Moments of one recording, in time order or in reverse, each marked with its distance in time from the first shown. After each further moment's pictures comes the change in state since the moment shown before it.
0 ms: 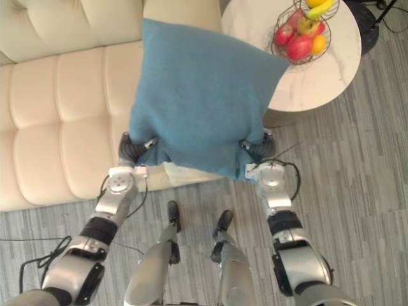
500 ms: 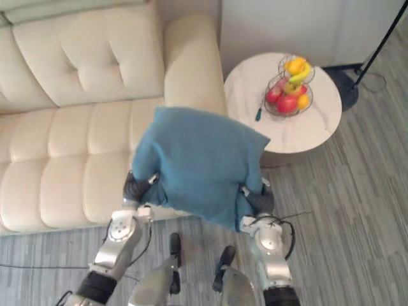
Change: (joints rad) left arm 0.487 -0.054 -0.069 -0.360 0.003 0.001 -0.011; right arm 0.540 0.176 -0.030 -0.449 -0.065 0.005 0.000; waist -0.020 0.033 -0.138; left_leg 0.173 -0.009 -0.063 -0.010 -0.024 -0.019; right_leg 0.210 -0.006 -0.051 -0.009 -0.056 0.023
